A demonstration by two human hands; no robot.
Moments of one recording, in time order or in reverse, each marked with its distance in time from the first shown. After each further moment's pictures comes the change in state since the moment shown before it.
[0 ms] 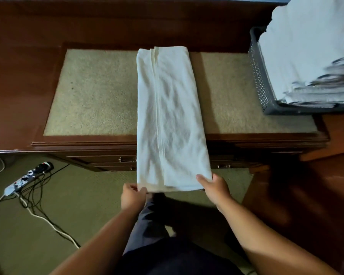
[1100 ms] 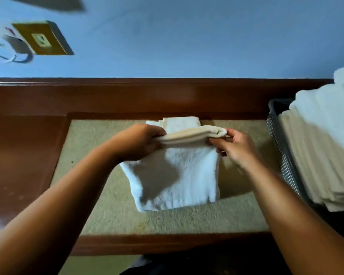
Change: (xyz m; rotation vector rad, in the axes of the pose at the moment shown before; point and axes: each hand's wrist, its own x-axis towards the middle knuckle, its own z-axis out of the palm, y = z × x) left_hand 0.108 0.477 -0.125 0.810 -0.220 1.130; right_hand 0.180 -0.388 -0.077 0.111 -0.028 -0.413
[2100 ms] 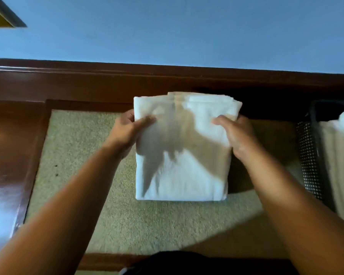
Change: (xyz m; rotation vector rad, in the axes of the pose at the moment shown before) left_hand 0.114 -0.106 0.046 -1.245 0.325 -0.501; right_hand 0.174 0.014 0.047 0.263 0.043 0.189
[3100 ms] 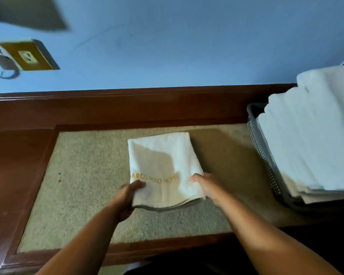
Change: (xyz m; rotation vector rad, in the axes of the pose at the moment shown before) left_hand -0.190 -0.105 0.026 -0.158 0.005 -0.424; right_hand -0.179 0.108 -0.053 -0.308 -0.122 0.245
